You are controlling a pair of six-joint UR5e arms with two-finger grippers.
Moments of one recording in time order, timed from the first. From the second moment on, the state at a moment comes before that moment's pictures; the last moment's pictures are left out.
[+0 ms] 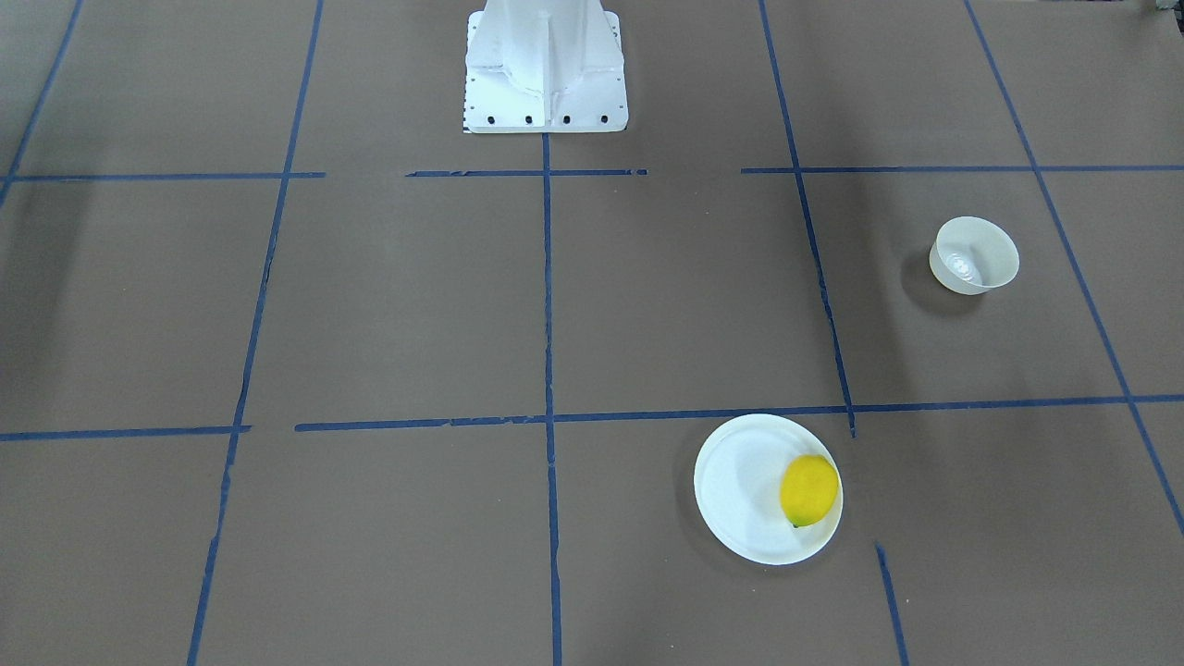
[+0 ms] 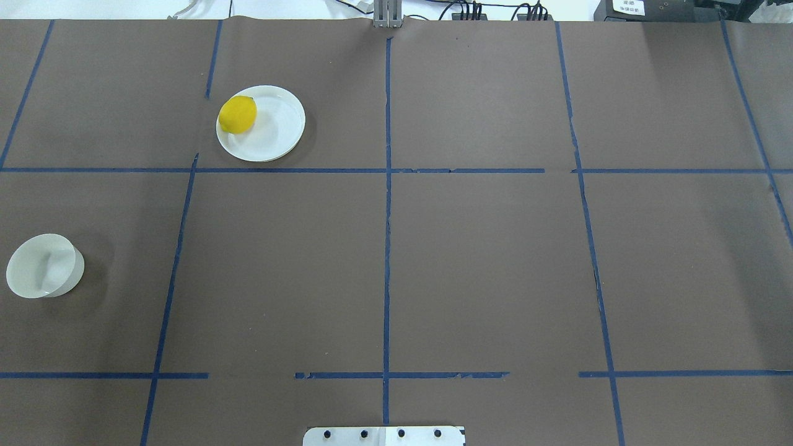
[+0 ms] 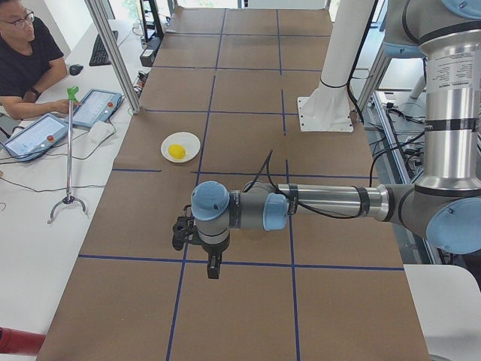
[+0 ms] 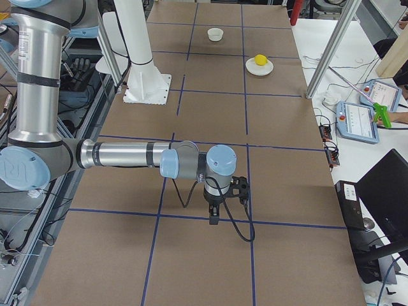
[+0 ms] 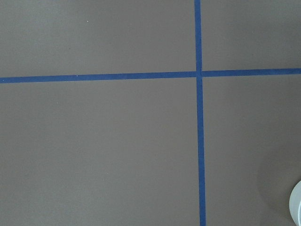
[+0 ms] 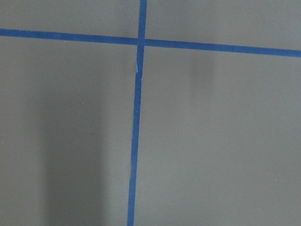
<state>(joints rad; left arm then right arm) -1.61 -1.49 -1.67 -1.57 -2.33 0.04 1.54 -1.71 1.75 -1.64 2.28 -0.05</state>
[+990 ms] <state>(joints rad) -1.54 -1.54 -1.78 -1.57 -2.37 0.02 1.54 -1.71 1.75 -1.64 2.28 -0.05</state>
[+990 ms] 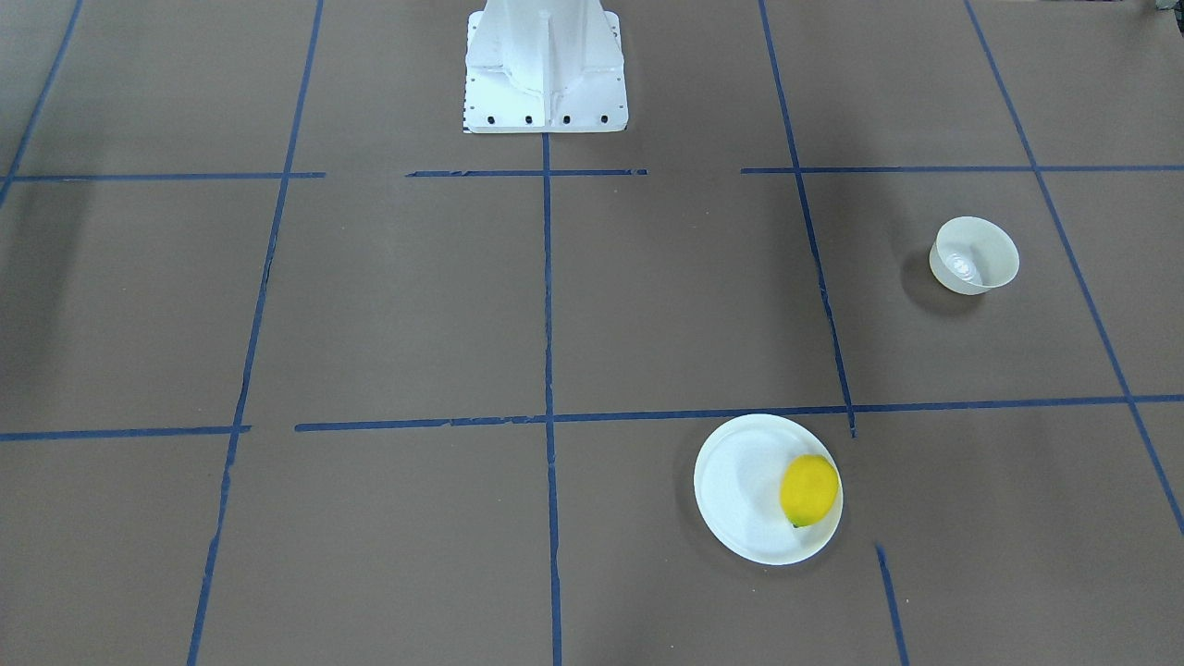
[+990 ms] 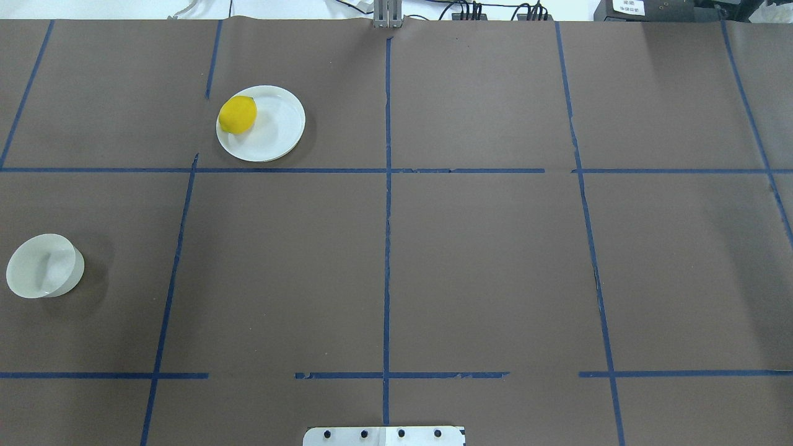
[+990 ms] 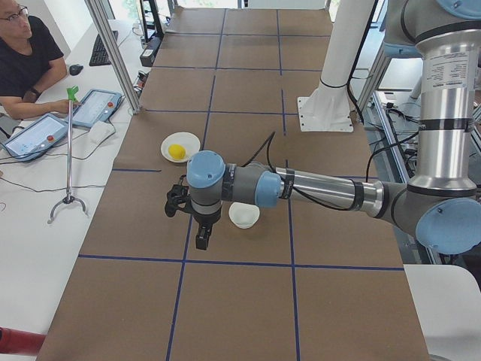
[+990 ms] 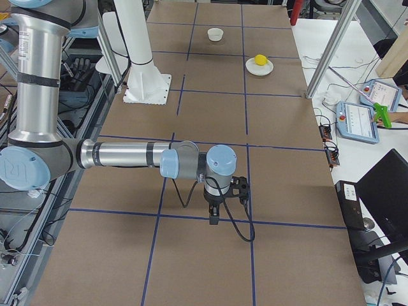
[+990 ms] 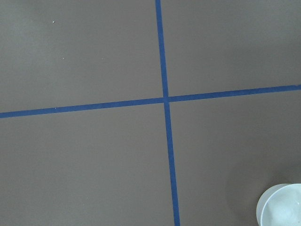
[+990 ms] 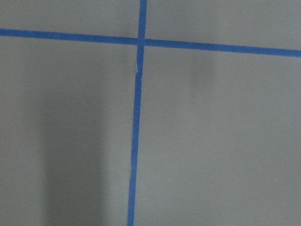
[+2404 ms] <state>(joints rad) -1.04 -2.26 -1.25 -1.77 -2.21 -0.28 1.54 -1.71 1.75 -1.64 2.28 -0.05</state>
